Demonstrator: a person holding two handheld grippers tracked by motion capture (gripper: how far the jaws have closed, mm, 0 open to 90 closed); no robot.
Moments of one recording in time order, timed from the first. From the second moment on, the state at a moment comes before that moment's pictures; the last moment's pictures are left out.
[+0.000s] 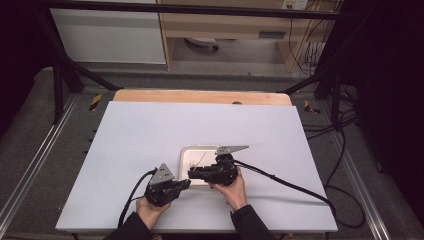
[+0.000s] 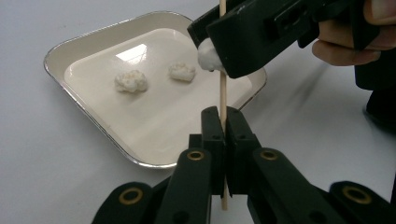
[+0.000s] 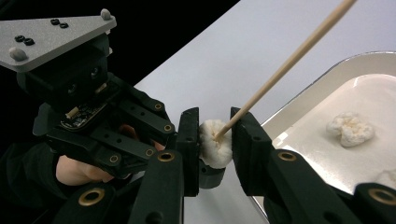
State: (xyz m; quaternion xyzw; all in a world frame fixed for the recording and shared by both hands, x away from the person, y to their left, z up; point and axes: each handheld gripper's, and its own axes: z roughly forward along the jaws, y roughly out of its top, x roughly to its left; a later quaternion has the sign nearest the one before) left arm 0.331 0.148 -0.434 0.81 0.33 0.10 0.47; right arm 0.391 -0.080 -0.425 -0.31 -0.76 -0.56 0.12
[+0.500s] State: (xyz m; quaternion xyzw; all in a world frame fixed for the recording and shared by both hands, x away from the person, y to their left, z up) left arm 0.333 0.155 -0.434 0.81 0.33 0.10 0.47; right arm 0.387 -0.086 -0.415 -0.30 -0.77 -0.55 0.06
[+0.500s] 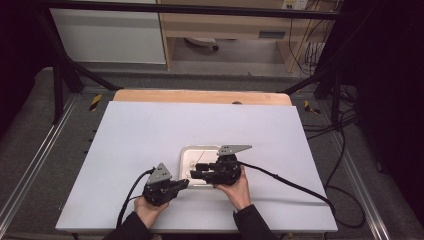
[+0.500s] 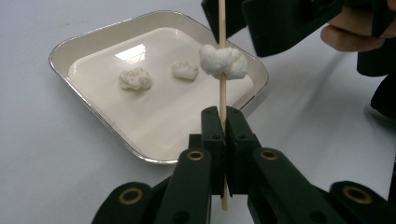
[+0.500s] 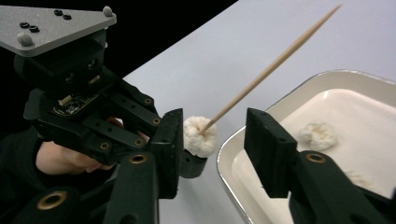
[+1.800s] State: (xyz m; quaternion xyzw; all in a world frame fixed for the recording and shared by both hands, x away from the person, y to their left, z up) left arm 0.333 0.187 -0.429 0.81 0.34 0.10 0.46; right arm 0.409 -0.099 -0.416 -0.30 -0.84 -0.43 -0.09
